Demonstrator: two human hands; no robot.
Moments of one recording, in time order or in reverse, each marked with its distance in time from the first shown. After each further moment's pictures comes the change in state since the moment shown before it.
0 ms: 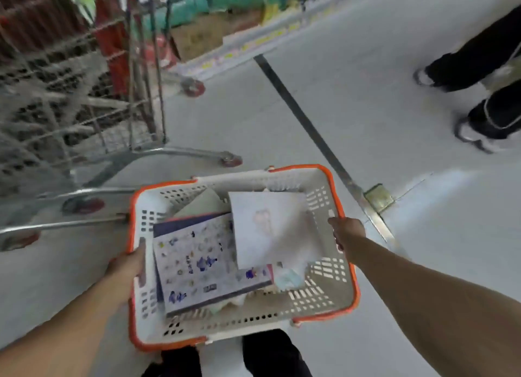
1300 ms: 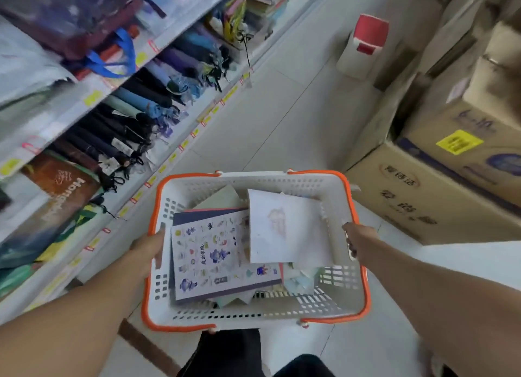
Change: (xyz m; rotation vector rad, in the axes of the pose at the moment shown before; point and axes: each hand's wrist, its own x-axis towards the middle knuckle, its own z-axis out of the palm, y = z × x) left_hand -0.137 1.036 0.766 0.287 -0.333 0.235; right_hand 0.670 -0.560 -0.727 0.444 0.207 0.301
